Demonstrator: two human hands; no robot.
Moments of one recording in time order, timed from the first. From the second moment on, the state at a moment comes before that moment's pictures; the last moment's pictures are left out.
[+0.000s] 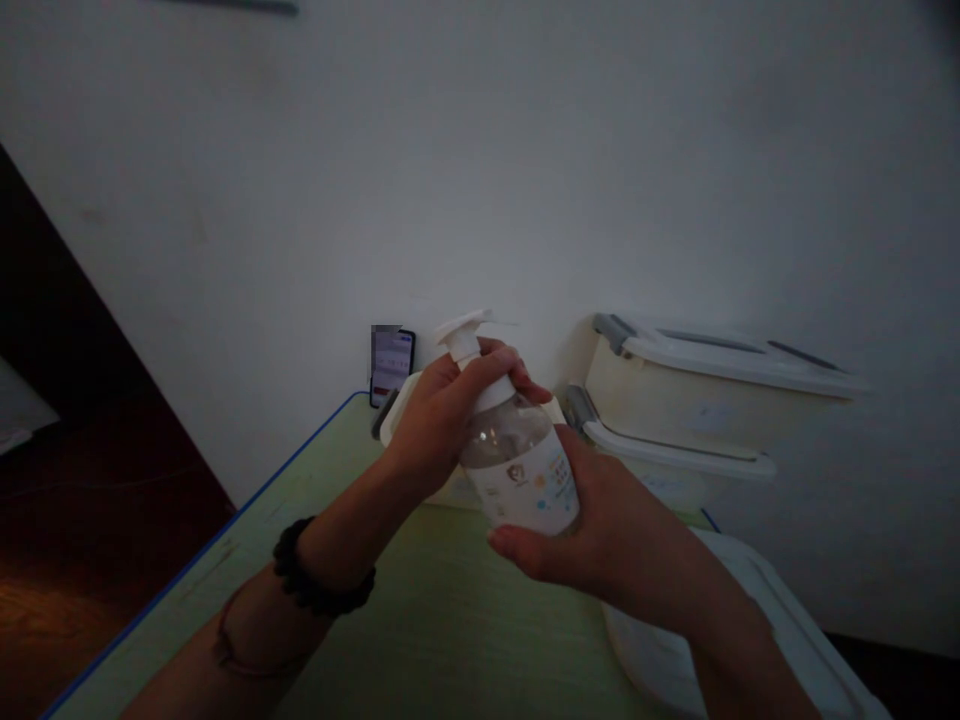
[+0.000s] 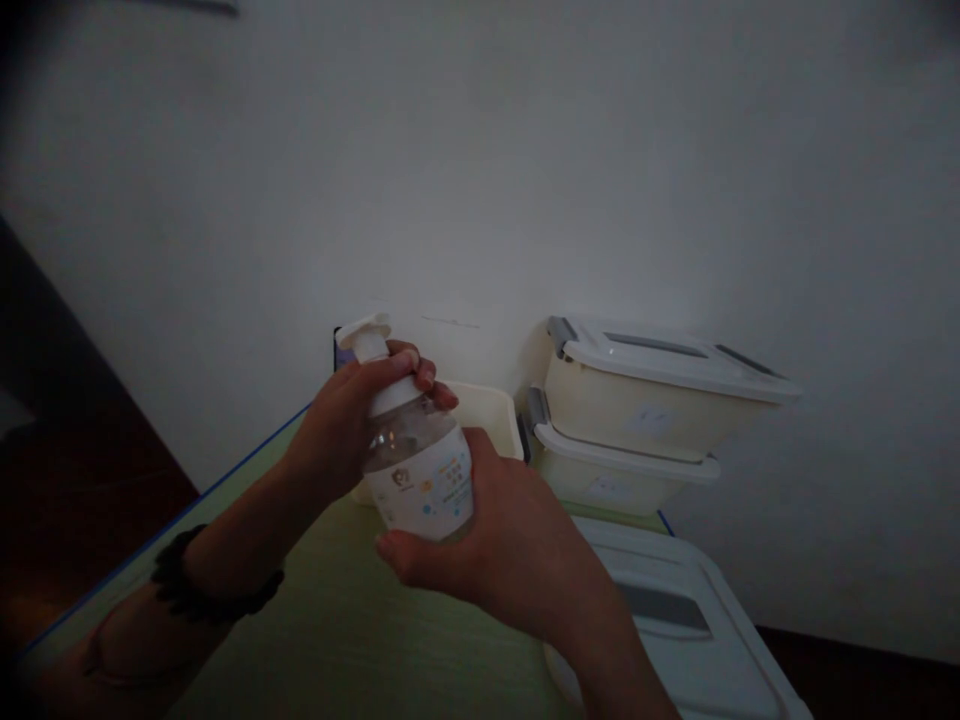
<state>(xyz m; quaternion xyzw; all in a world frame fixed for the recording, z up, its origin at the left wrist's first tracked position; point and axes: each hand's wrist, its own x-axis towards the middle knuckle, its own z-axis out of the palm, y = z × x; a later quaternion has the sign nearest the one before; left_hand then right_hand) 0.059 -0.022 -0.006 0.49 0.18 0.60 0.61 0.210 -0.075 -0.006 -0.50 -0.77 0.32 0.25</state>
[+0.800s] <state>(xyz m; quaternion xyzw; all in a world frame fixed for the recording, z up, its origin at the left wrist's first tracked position) 0.061 -0.032 0.001 0.48 0.11 0.62 0.61 0.210 -0.072 -0.005 -0.34 -0.70 0.55 0.30</state>
